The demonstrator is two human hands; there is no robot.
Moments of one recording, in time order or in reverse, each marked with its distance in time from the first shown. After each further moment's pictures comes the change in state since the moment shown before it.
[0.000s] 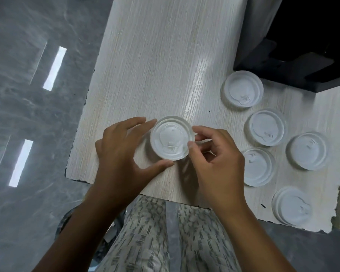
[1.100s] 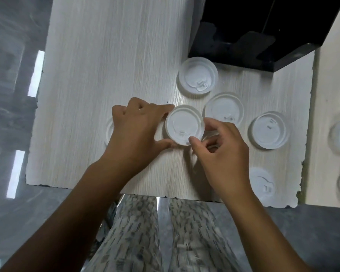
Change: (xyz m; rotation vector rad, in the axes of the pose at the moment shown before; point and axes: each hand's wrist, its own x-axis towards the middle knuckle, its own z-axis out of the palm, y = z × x) left_hand 0.058 0.089 0.037 0.250 -0.257 0.160; right_hand 0.010 0.041 -0.075 -0.169 0.057 0.084
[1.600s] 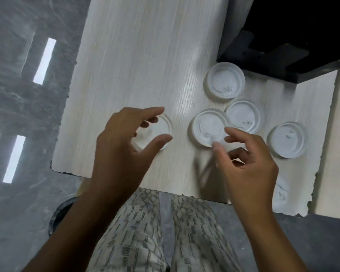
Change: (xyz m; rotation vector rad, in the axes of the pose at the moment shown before) left_hand -0.062 -0.028 -0.018 -0.348 0.419 -0.108; right_hand -0.027 -0.023 -0.002 0.077 0.112 -0.017
